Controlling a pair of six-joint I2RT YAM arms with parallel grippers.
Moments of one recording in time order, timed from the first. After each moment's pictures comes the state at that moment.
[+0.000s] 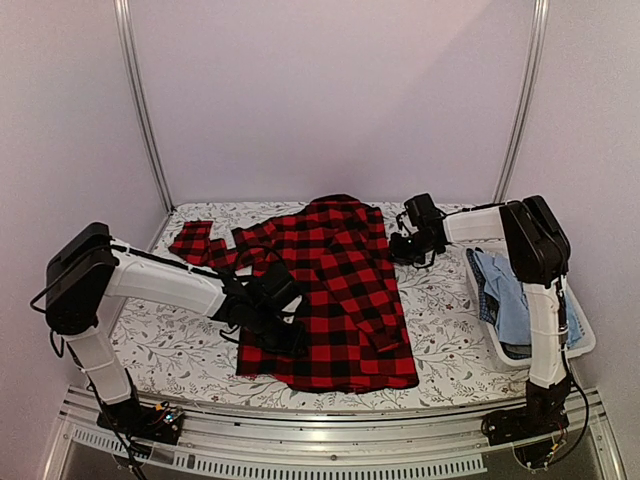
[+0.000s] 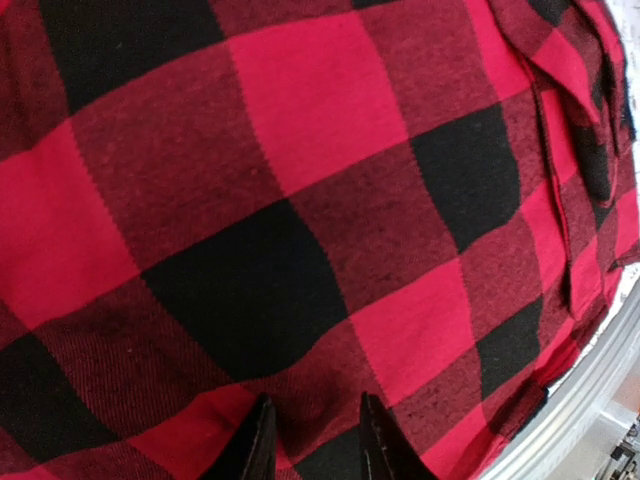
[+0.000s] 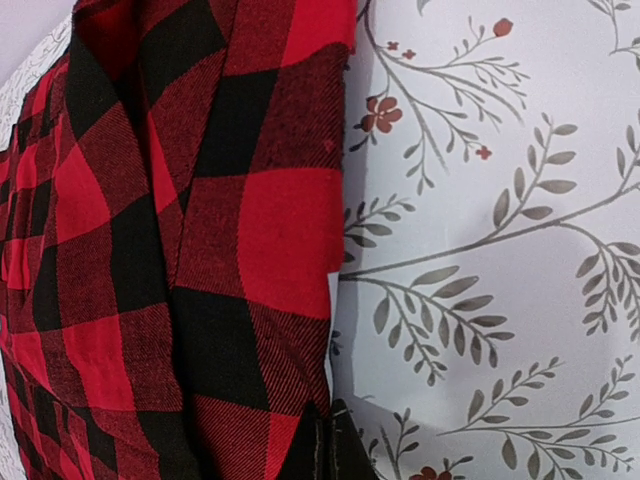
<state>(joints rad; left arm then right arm) -0.96 1.76 0.95 -0.35 0.16 -0.68 0.41 2.23 1.53 -0.24 -0.17 0.46</state>
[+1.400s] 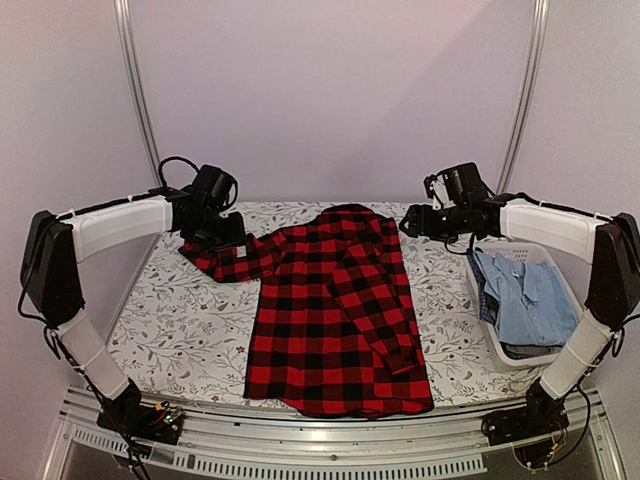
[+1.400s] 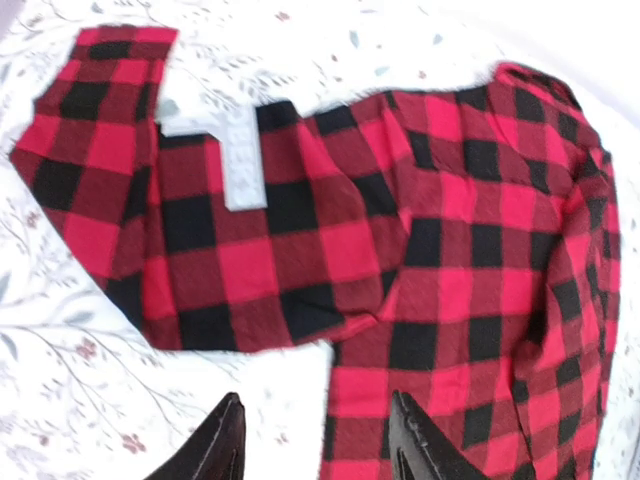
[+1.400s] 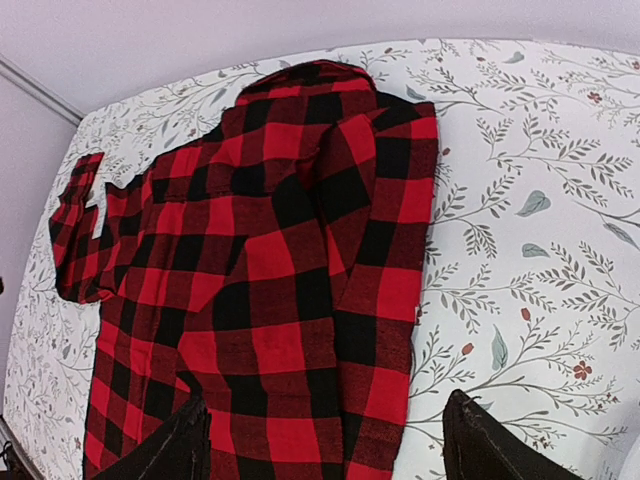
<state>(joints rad) -0.49 1.67 1.28 -0.55 -0.15 -0.60 0.43 1.67 1.25 -0.30 -0.10 0.41</state>
